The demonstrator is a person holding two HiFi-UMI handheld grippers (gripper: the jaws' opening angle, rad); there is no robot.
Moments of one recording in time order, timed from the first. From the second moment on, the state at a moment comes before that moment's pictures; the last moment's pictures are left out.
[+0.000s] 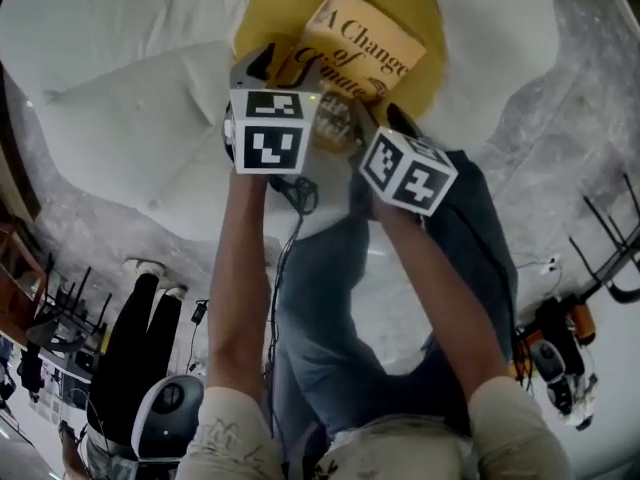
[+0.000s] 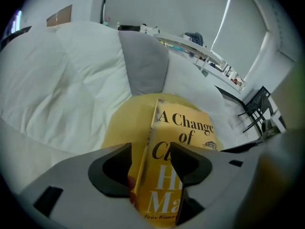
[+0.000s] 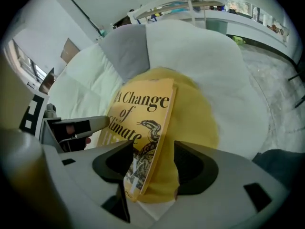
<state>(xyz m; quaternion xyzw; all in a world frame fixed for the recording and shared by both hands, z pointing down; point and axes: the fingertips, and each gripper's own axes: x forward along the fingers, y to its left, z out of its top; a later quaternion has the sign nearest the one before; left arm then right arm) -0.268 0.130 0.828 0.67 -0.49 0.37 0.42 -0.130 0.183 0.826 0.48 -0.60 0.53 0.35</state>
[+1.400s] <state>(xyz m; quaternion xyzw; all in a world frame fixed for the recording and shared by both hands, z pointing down) -0.243 0.143 0.797 0.68 -0.40 0.45 0.42 -0.137 0.174 0.798 0.50 -0.58 0.54 0.34</state>
